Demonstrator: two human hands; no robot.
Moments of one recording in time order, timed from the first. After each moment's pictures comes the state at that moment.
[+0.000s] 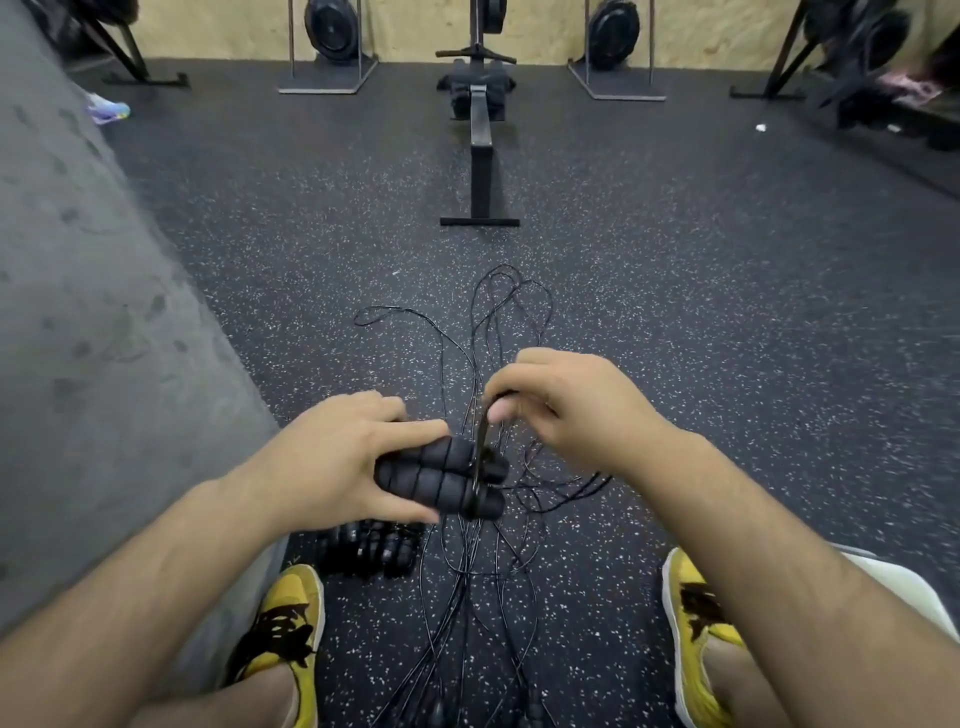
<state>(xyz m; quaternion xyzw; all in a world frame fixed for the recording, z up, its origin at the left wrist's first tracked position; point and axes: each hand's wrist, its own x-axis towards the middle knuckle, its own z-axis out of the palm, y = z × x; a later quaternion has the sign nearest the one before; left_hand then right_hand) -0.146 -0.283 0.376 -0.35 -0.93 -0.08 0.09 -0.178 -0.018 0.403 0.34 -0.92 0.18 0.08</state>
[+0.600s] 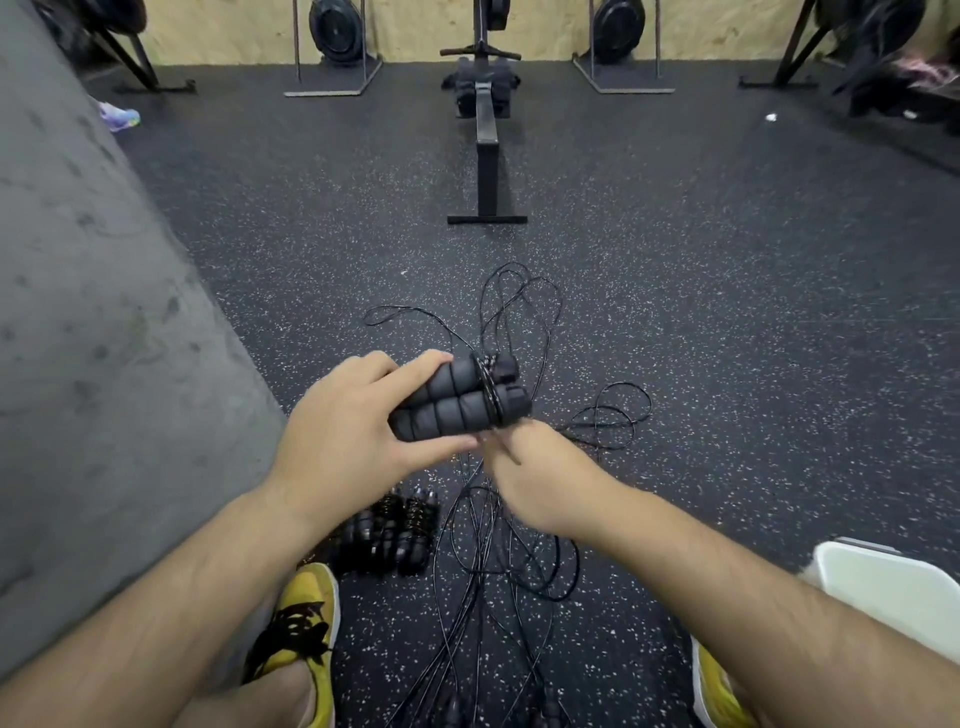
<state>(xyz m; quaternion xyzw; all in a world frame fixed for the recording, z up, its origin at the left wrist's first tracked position) -0.137 -0.267 0.386 -0.17 -0.96 -0.15 0.18 -0.146 -0.063 0.364 0.22 -0.91 0.33 -0.12</state>
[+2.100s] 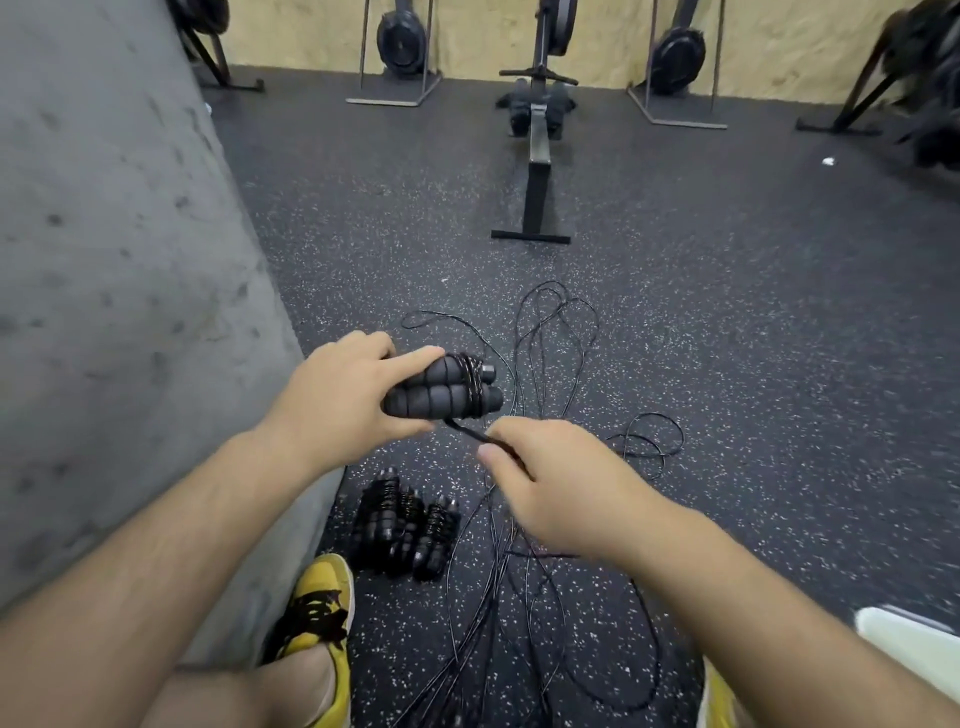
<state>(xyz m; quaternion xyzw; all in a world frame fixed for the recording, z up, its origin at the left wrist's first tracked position) -0.172 -0.334 0.379 -0.18 -0.97 -0.03 0.18 -0.133 -0.090 0.404 0.28 -0.93 0.22 -0.07</state>
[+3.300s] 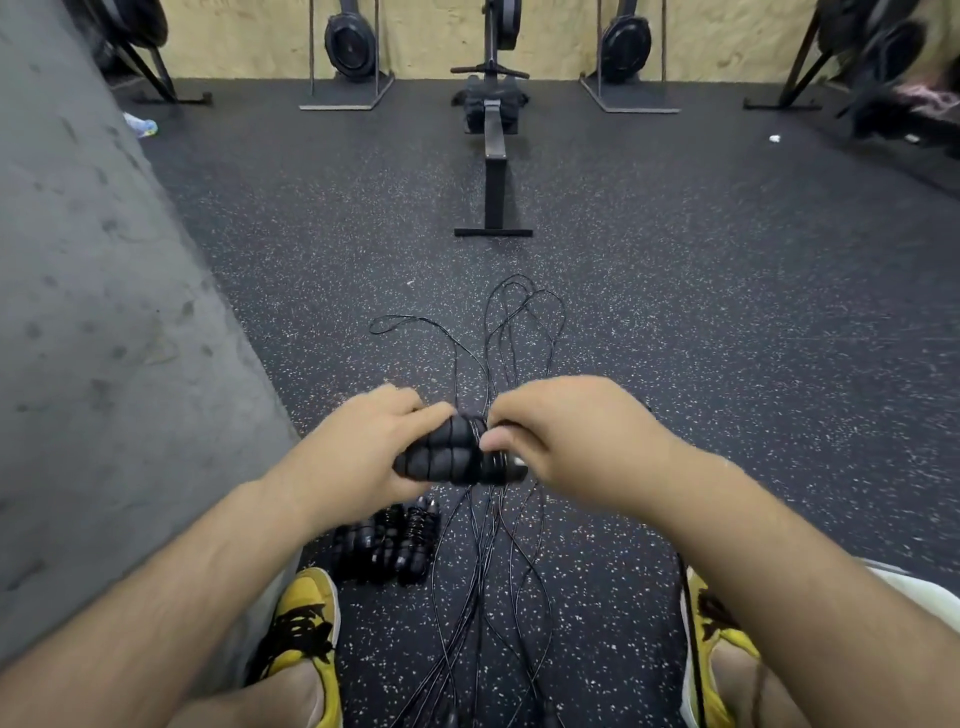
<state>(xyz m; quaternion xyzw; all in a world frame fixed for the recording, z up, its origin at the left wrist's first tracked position) -0.152 -0.281 0.368 -0.30 -0.95 -0.08 0.07 -0.143 -0.044 0.433 0.33 -0.94 0.07 0.02</state>
